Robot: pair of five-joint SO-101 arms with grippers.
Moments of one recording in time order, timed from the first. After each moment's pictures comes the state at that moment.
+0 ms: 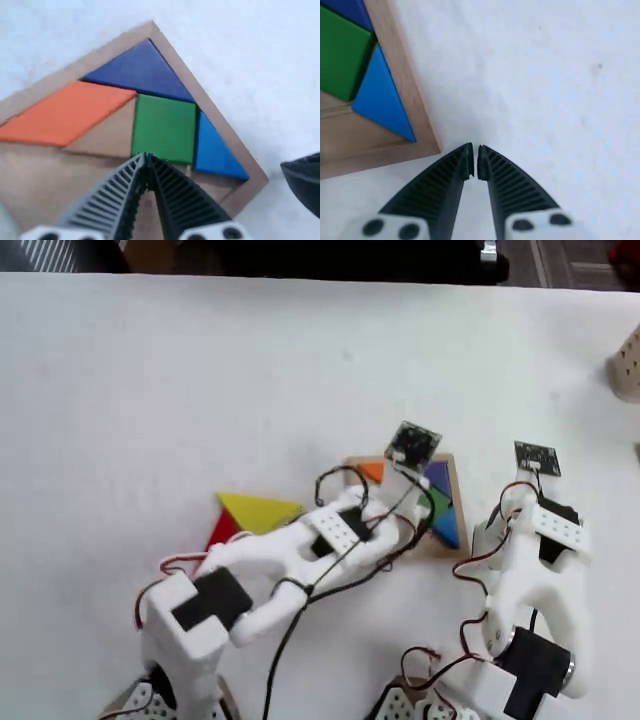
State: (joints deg) left arm 44.6 20.1 26.5 11.5 25.3; right arm 24.3 -11.4 48.7 54.3 19.8
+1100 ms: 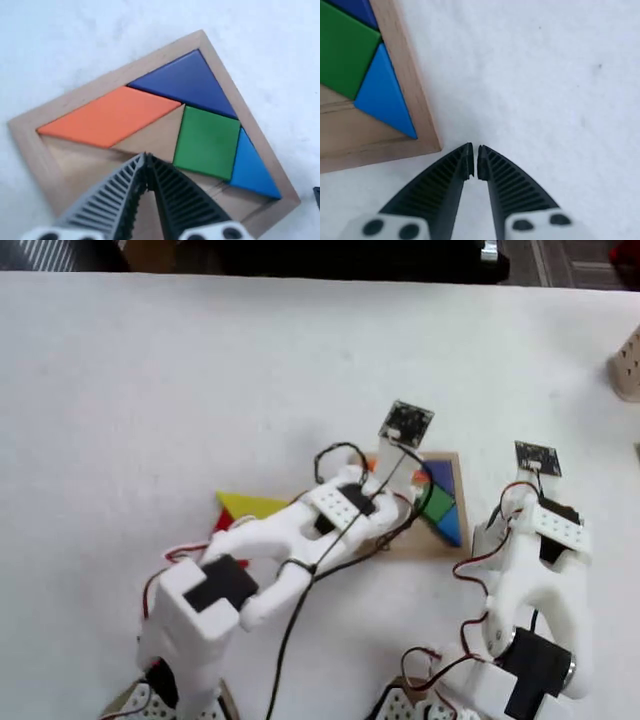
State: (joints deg) left arm 40.7 25.5 16.0 22.3 25.3; right arm 24.3 -11.4 48.7 54.3 19.8
